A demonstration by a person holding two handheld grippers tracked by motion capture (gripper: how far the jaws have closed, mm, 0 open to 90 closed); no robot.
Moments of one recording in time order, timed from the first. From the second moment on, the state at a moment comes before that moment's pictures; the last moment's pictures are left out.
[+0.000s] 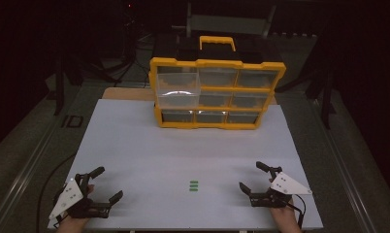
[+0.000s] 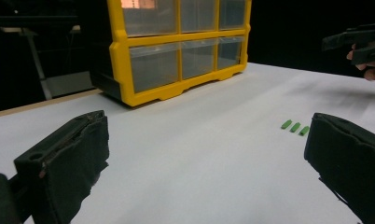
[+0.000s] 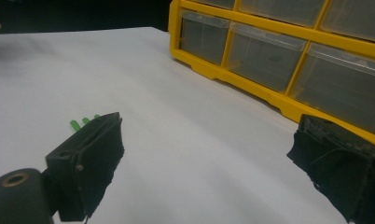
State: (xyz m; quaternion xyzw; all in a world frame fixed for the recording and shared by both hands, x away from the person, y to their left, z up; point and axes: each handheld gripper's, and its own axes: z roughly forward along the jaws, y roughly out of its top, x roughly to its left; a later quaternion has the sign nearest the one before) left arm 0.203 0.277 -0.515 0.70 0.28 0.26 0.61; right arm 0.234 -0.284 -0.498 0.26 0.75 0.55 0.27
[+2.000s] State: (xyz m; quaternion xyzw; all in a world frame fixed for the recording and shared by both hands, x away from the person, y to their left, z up) left arm 0.261 0.211 -0.393 0.75 0.13 0.12 0.64; right arm 0.232 -0.282 -0.495 0.26 0.75 0.55 0.27
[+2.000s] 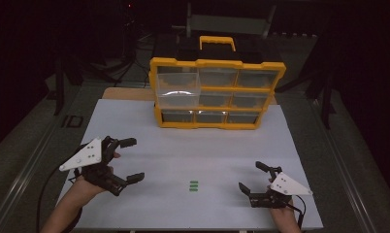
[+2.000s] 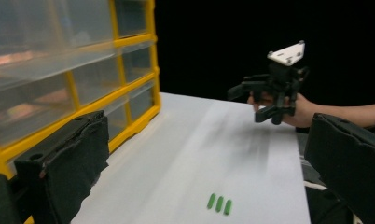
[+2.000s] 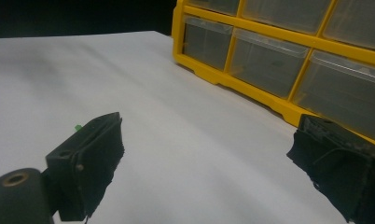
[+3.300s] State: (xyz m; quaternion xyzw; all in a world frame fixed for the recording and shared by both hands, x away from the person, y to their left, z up) left arm 0.305 0.115 -0.412 0.80 0.05 0.03 0.59; right arm 0.232 -0.282 -0.496 0.26 0.75 0.55 0.27
